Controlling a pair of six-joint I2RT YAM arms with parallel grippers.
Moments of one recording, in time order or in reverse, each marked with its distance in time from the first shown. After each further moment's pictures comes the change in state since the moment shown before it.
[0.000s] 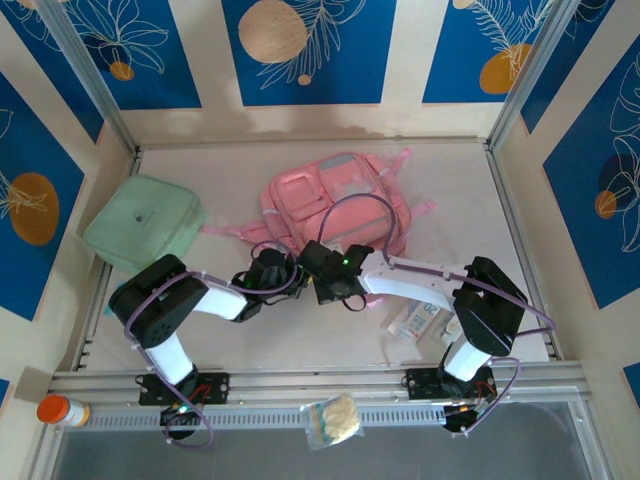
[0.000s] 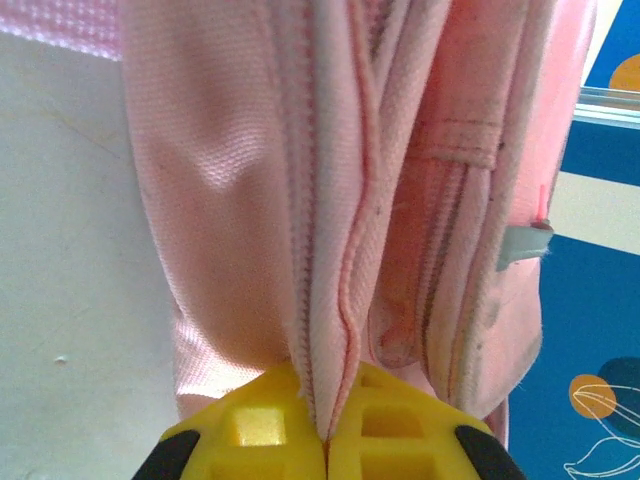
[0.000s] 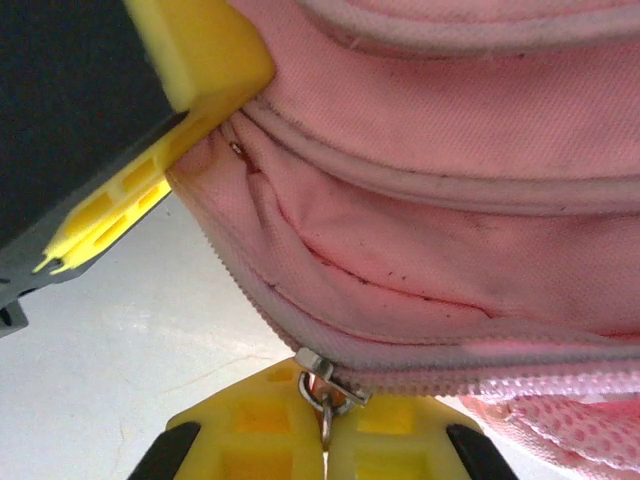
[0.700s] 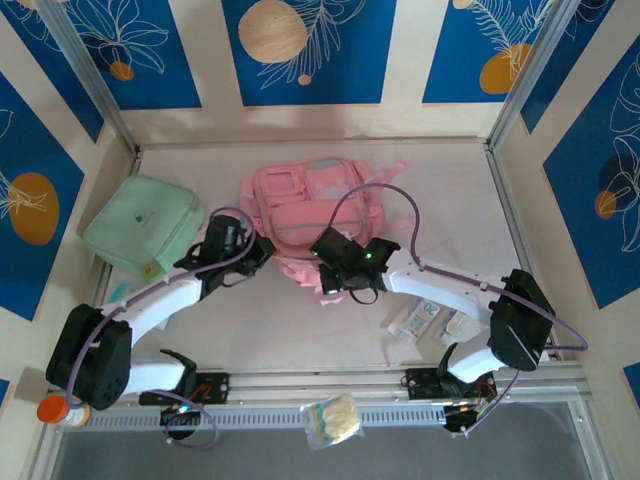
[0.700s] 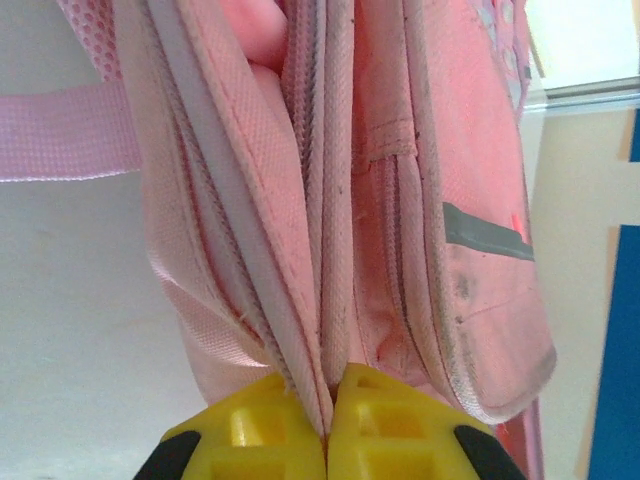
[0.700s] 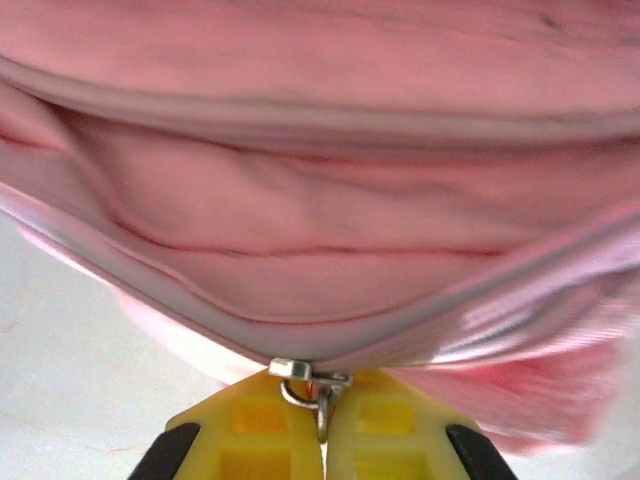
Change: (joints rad) left arm 0.353 -0.411 0.160 -0.788 0.173 0.534; right arm -0.057 -0.155 -0.013 0.004 -0.046 -0.052
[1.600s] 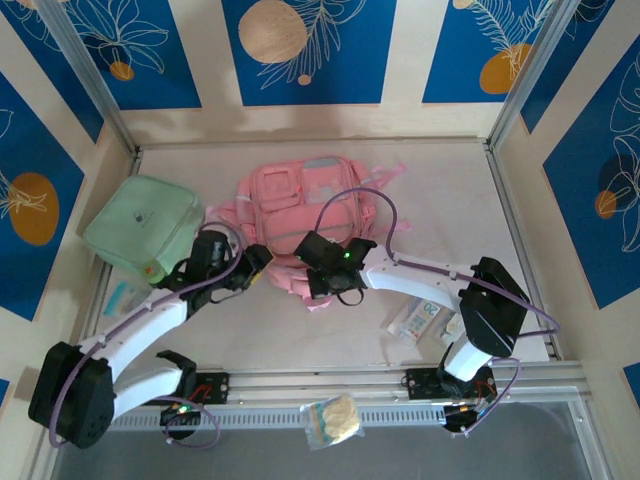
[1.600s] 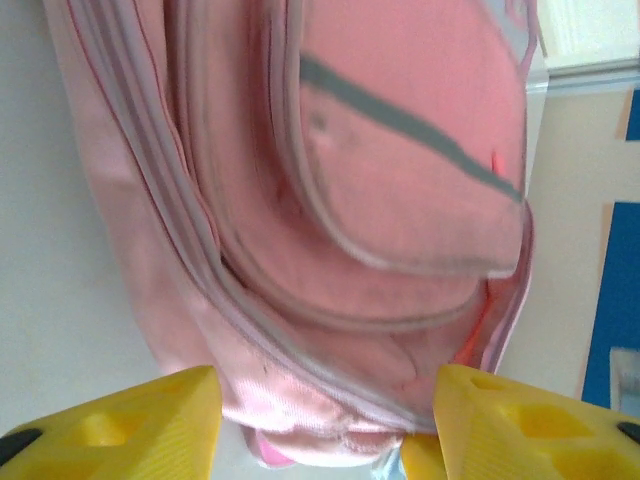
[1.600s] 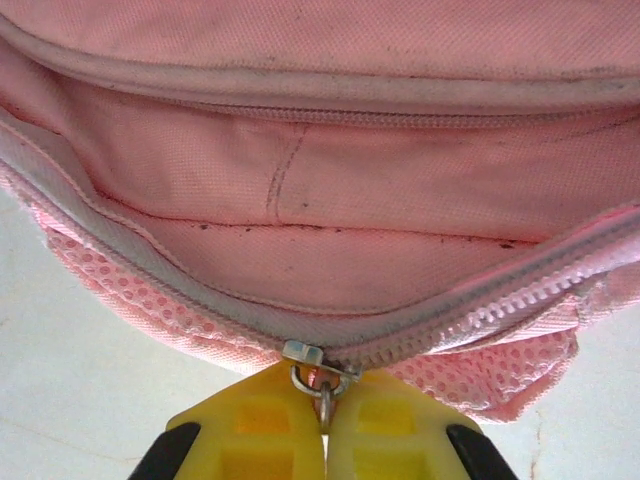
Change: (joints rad) left arm -0.049 -0.211 -0.150 -0.040 0.013 -0.094; right arm 0.048 0.145 0.069 0.004 -0.044 0.053
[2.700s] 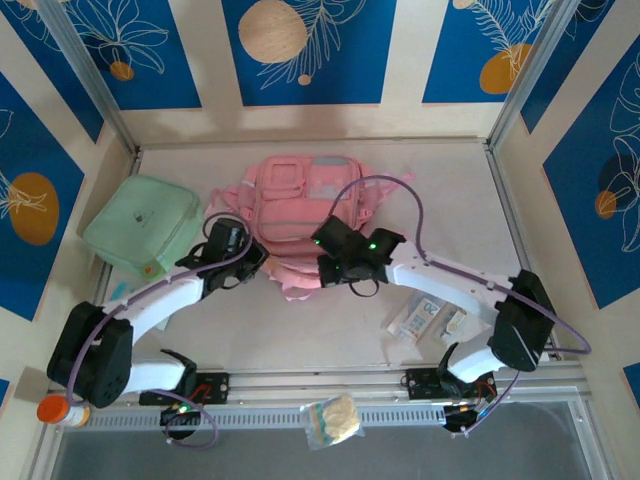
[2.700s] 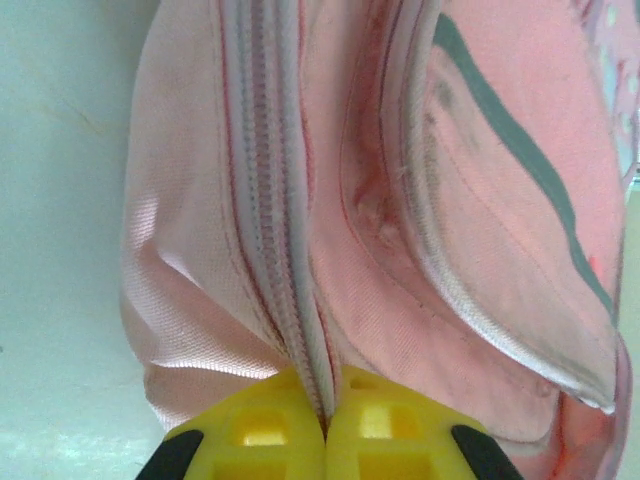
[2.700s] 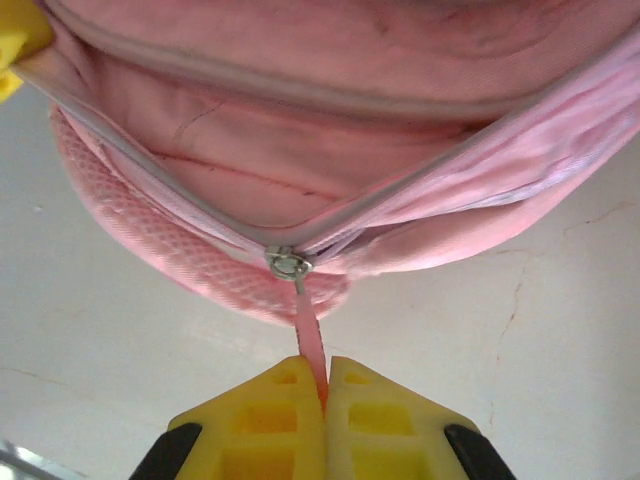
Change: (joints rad) left arm 0.021 0.214 0.148 -0.056 -0.166 -0.016; right arm -0.089 -0.171 -0.005 -0.036 -0.047 -0.080
